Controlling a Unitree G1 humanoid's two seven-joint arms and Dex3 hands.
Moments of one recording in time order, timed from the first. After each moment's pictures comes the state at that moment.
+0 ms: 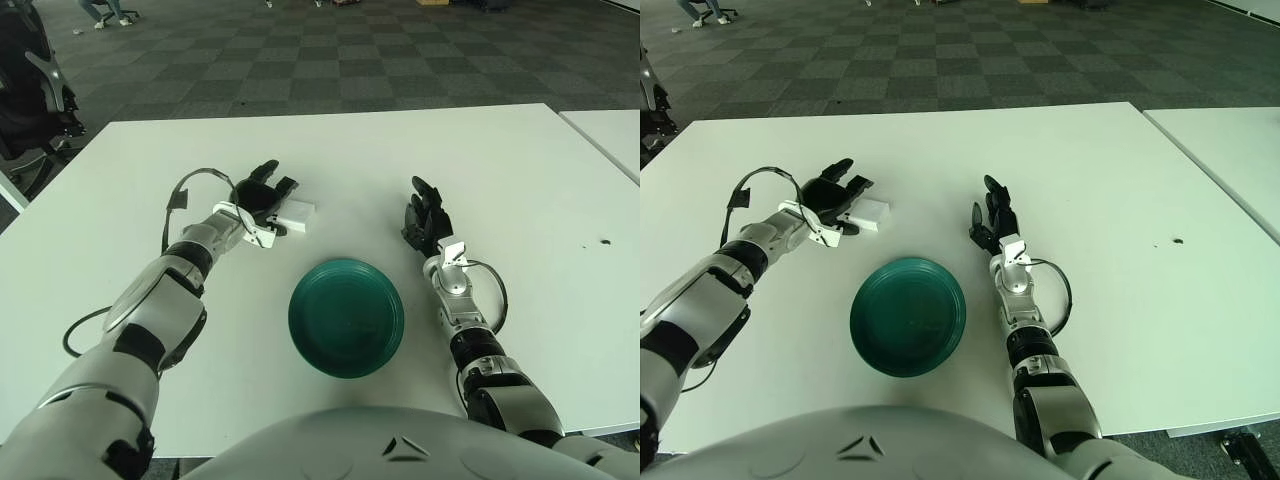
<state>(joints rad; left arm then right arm) -0.81 0.35 -0.66 1.26 1.03 -0.40 0.40 -0.28 0.01 -0.02 0.76 -0.05 -0.44 -0.08</state>
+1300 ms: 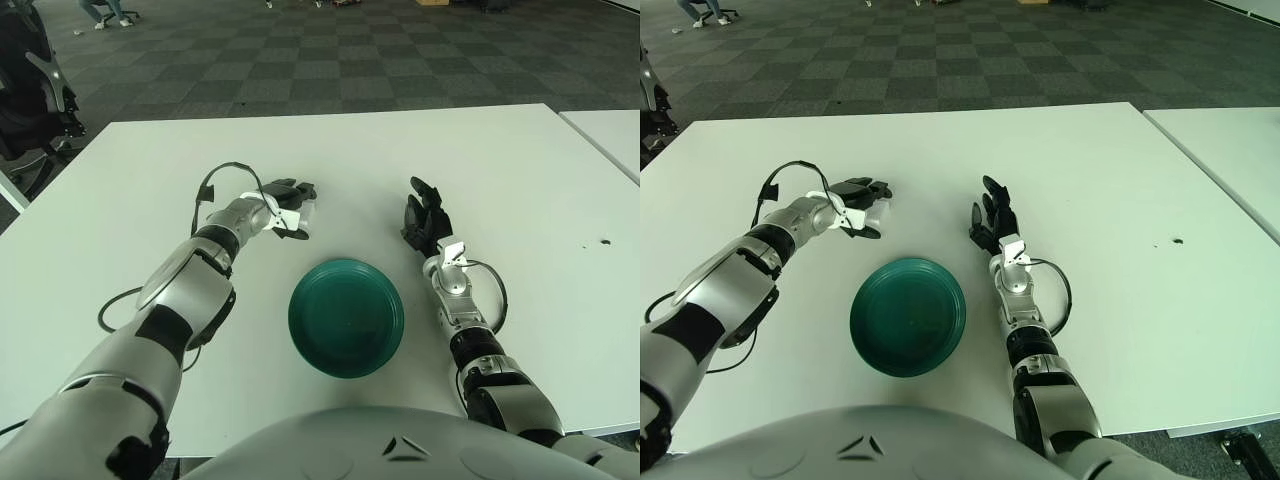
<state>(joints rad) -0.91 0.22 -0.57 1.35 0.75 -0.39 -0.11 -0.27 0.01 -0.02 0.76 -0.05 -0.44 -0.08</state>
